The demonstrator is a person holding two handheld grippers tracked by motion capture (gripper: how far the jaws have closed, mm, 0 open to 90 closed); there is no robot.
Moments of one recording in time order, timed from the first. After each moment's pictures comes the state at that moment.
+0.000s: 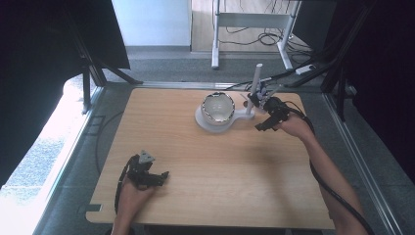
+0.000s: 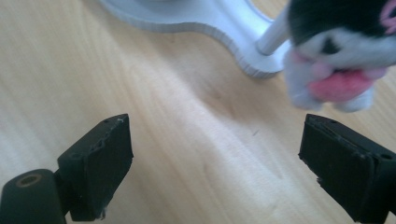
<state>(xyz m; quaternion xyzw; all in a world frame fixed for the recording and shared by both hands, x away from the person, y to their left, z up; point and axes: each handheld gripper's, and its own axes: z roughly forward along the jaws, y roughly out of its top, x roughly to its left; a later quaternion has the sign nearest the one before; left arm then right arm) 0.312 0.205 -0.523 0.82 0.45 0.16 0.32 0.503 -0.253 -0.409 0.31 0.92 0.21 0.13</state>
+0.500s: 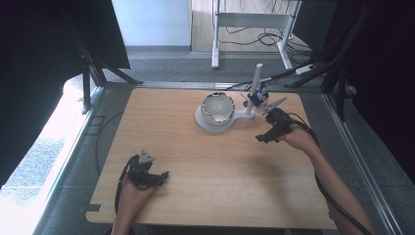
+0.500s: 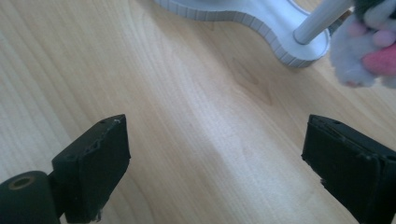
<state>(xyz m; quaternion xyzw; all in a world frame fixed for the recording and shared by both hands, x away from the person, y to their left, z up) 0.312 0.205 -0.523 0.82 0.45 0.16 0.32 0.460 -0.257 -0.415 0.29 0.92 0.24 0.13</state>
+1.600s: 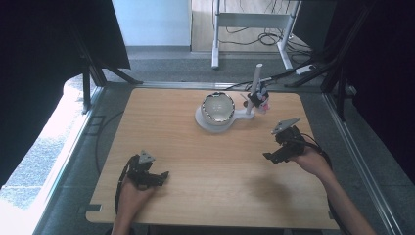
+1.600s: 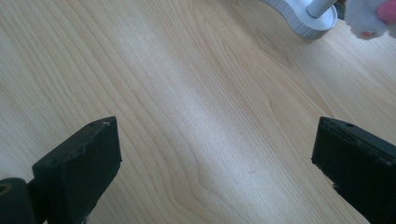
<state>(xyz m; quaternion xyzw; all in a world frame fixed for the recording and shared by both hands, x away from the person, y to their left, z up) 0.312 0.205 -0.523 0.81 0.45 0.16 0.32 0.387 -0.276 -0.414 0.28 0.91 0.25 0.17</state>
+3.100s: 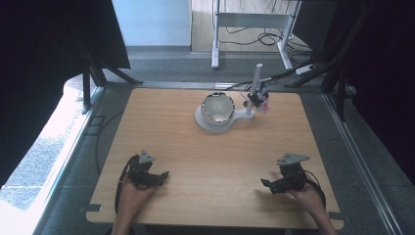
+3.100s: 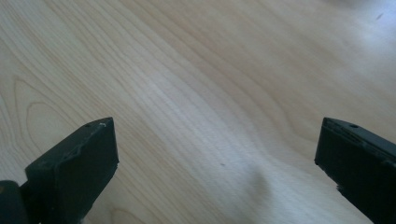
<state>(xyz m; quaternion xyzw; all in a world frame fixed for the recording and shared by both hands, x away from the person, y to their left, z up) 0.312 0.205 -0.523 0.81 0.45 0.16 0.32 0.313 -0.291 -0.490 0.34 0.86 0.35 0.15</state>
